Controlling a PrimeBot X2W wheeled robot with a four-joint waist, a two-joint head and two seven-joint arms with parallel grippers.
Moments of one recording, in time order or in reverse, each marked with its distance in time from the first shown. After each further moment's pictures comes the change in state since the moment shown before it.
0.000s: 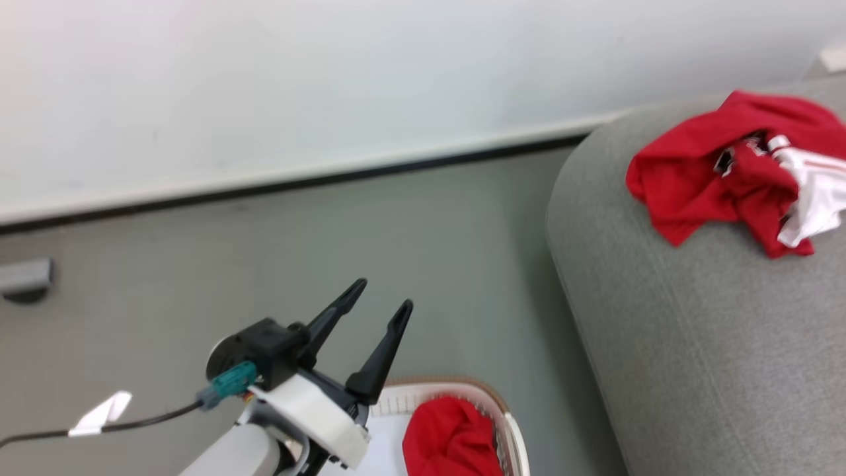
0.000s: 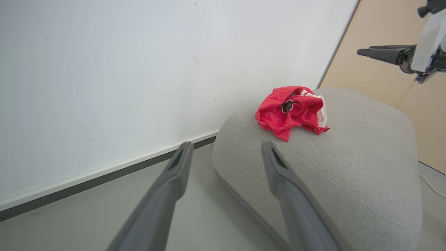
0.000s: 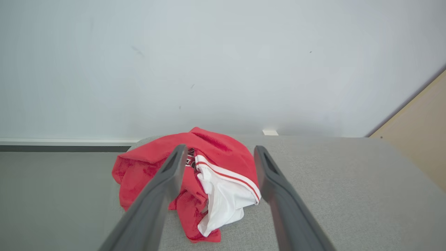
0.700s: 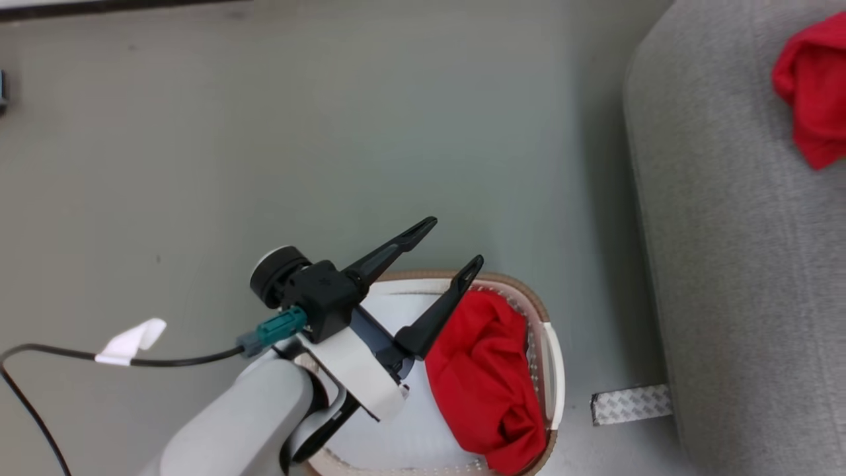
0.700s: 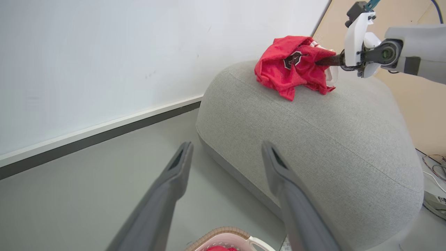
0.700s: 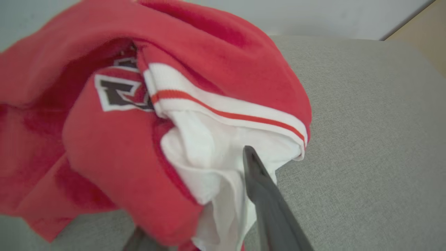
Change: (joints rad) left arm -0.190 -0.019 -0.068 -0.051 0.093 -0.110 0.044; right arm -0.185 0.011 -0.374 0.208 -0.212 0.000 0.059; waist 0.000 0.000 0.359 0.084
